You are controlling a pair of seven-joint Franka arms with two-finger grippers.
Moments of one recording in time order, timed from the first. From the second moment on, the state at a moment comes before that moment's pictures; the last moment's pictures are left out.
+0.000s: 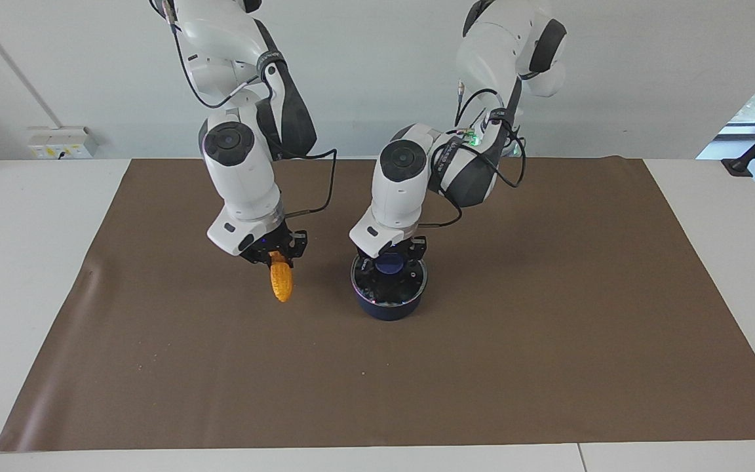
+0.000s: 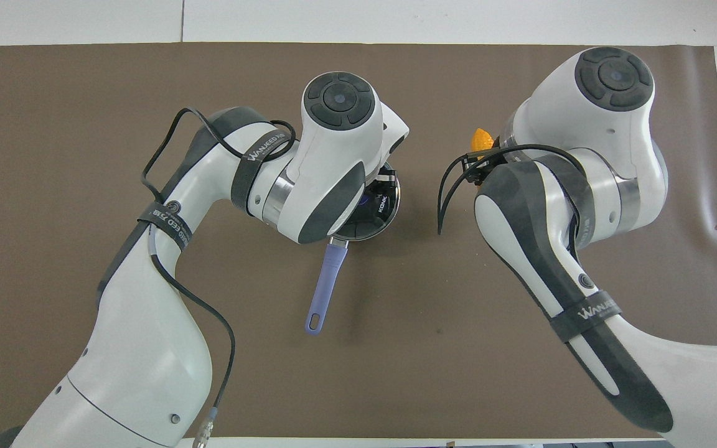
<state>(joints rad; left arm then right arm) -0.61 0.58 -0.08 -1.28 -0.03 1.83 -0.56 0.33 0.28 -0.06 -1.68 0.05 1.95 0.14</state>
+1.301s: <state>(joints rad) 0.01 0.34 -0.04 -1.51 -0.11 1.73 0.07 0.64 0.58 -0.05 -1.38 0.06 2.02 0.62</state>
